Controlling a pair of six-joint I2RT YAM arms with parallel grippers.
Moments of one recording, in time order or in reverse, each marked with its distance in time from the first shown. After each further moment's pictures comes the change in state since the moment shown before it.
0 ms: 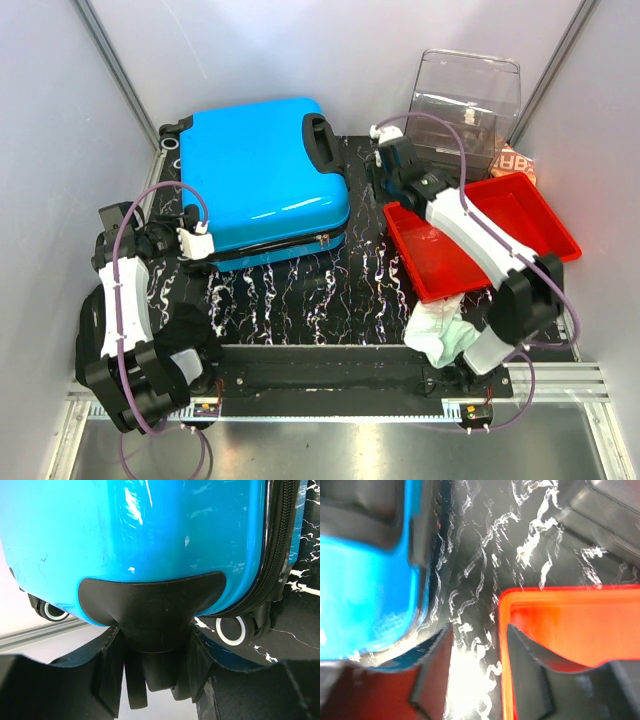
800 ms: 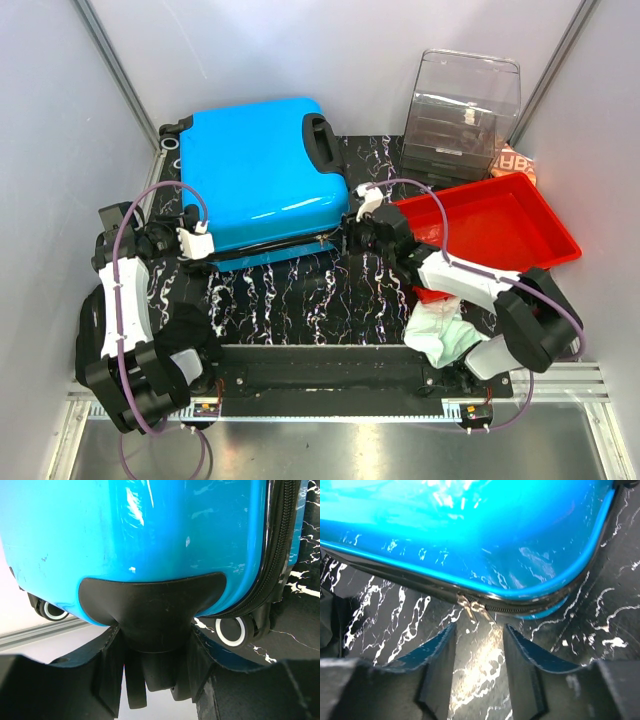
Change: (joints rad) left arm 0.000 -0.002 -0.002 0.005 0.003 -0.010; right arm 0.172 -0.216 -0.719 0.815 -0.296 0.241
